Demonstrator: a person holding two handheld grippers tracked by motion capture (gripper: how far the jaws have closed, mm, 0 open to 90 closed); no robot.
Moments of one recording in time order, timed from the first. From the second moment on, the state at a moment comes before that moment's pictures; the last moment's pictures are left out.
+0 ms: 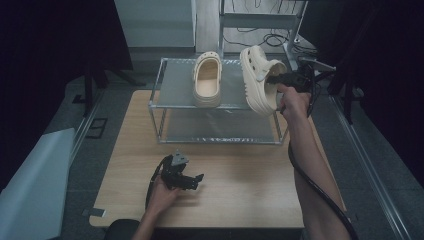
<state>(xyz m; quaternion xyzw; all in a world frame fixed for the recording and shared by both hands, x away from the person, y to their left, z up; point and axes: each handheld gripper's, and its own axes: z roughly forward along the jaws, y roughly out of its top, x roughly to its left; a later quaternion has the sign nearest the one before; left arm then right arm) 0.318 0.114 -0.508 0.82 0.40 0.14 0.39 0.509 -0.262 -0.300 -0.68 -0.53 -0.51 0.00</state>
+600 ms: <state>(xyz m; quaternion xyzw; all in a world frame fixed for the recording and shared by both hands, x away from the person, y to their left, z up) 0.315 0.116 -0.507 0.82 0.40 0.14 0.40 0.542 -0.220 -0.298 -0.71 -0.51 -0.48 -0.05</state>
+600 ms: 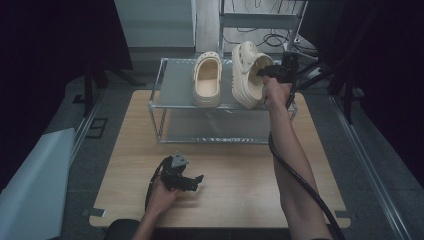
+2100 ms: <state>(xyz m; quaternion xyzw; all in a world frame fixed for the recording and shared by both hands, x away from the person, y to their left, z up) 0.314 0.113 -0.506 0.82 0.39 0.12 0.41 0.556 -0.173 -0.308 -0.71 -0.49 -0.50 -0.06</state>
